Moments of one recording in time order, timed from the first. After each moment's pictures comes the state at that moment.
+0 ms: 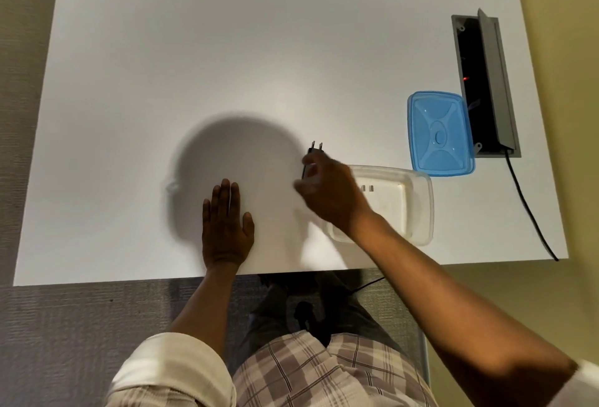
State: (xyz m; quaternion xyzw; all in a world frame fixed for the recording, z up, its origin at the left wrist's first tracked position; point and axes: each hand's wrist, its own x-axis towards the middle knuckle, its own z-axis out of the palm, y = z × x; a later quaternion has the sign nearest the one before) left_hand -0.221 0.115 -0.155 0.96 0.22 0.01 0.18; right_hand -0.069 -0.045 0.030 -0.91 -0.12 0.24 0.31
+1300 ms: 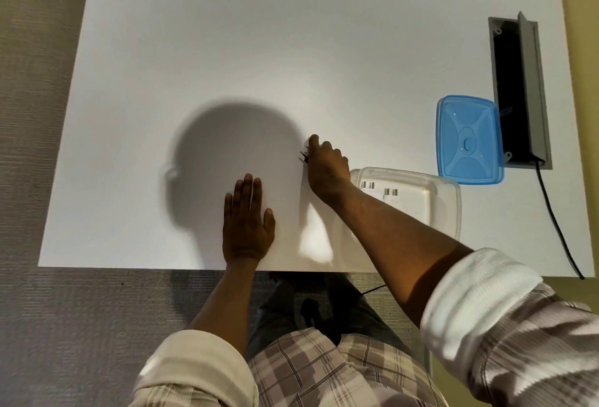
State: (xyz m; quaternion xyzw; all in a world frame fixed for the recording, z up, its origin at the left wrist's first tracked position) left_hand -0.221 0.114 -0.149 0.95 0.23 0.00 0.19; right_hand -0.038 0.016 -0.052 -0.95 -0.21 0.21 0.03
